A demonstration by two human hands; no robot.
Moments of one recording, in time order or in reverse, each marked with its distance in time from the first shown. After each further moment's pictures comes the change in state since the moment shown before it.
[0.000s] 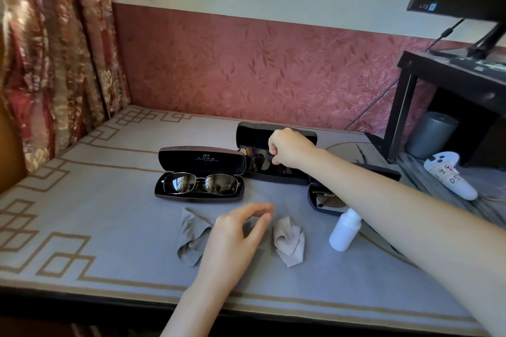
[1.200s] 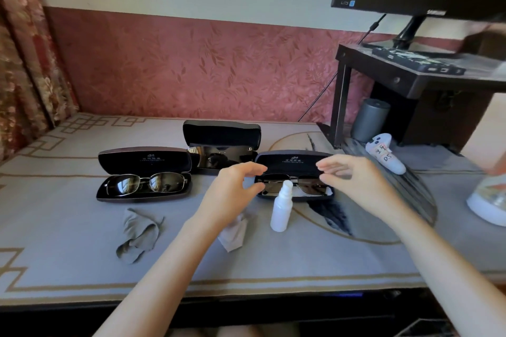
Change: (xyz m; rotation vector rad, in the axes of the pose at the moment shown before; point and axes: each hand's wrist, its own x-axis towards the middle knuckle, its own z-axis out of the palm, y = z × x) left_hand 0.062 0.050 0.059 0.195 -0.266 0.004; right_hand -0.165 0.165 0.017 0.659 0.378 0.107
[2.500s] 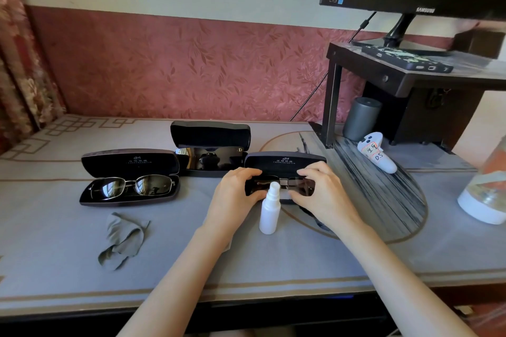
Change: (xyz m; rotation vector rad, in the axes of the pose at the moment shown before) left_hand 0.013 -0.008 0.040 0.093 0.130 0.048; right_hand 0.000 0.014 0.051 -0.222 0.117 -0.035
